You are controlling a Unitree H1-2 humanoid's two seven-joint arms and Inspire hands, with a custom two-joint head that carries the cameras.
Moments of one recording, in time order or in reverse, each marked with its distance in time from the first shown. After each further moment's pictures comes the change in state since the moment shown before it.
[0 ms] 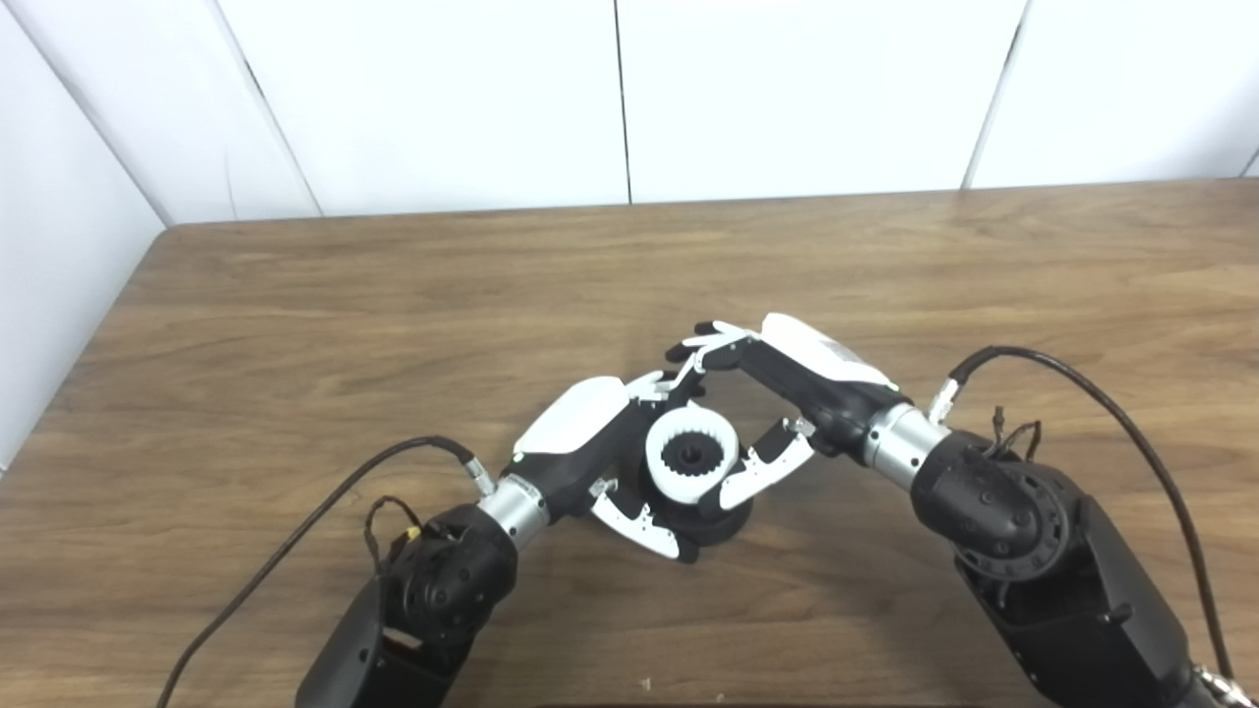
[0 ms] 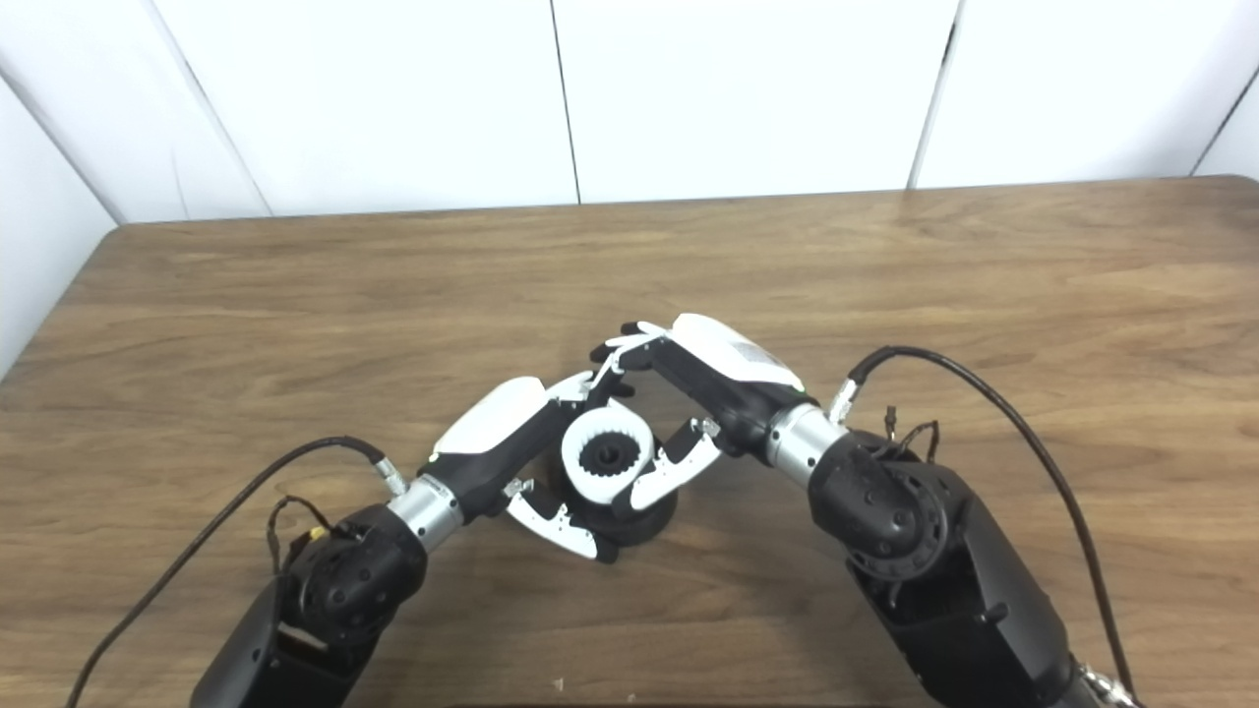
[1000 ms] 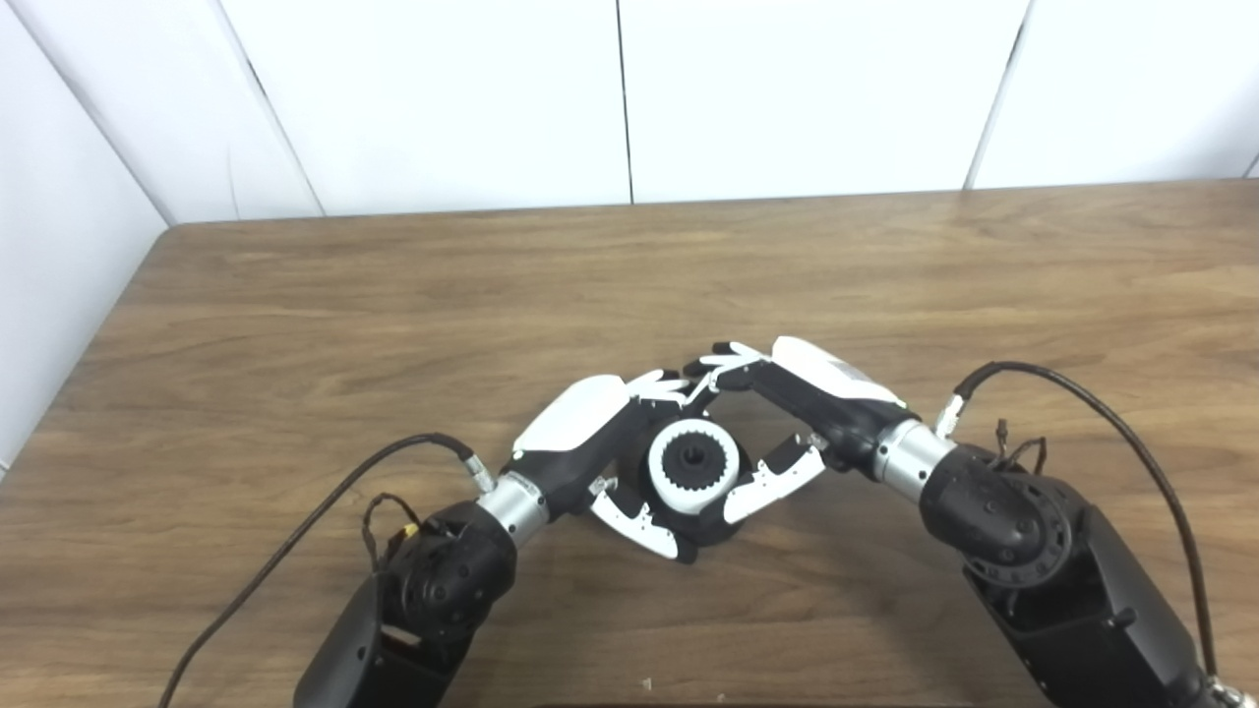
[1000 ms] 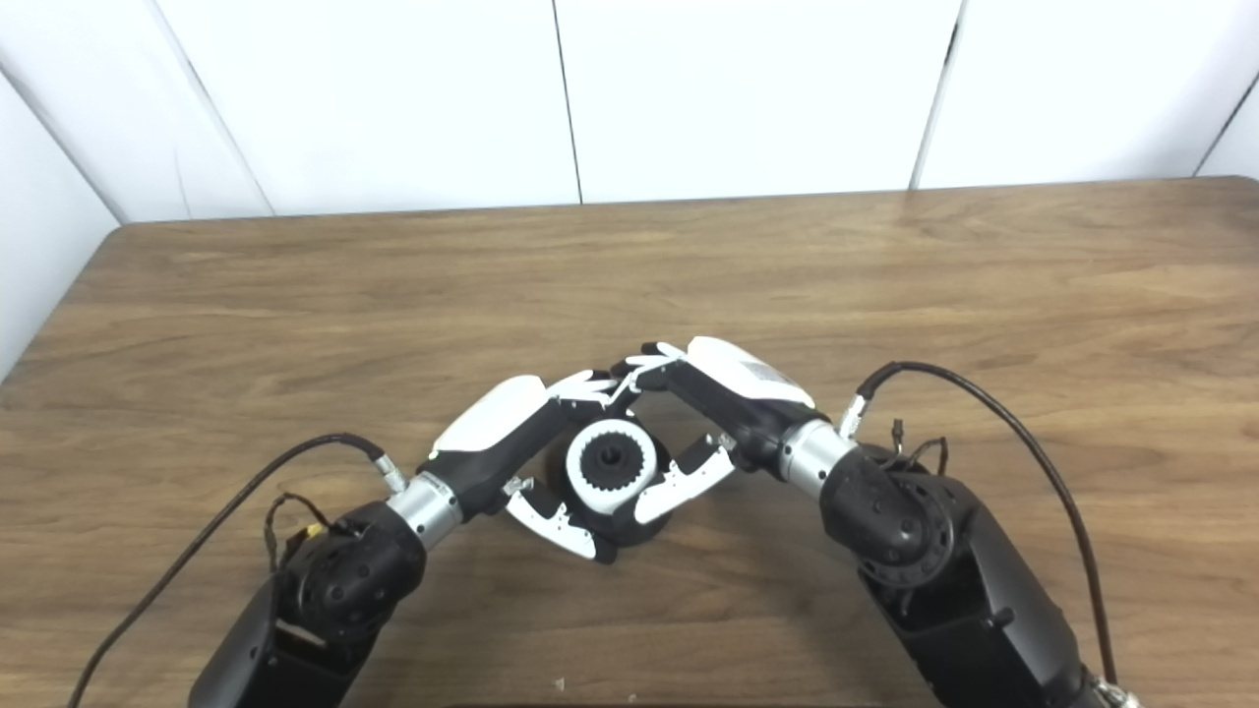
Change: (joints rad) left arm 0.000 0.004 0.007 -0.014 -0.006 0.000 -0.012; right arm 0.021 -0.022 0.003 0.052 0.009 -0.026 0.005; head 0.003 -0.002
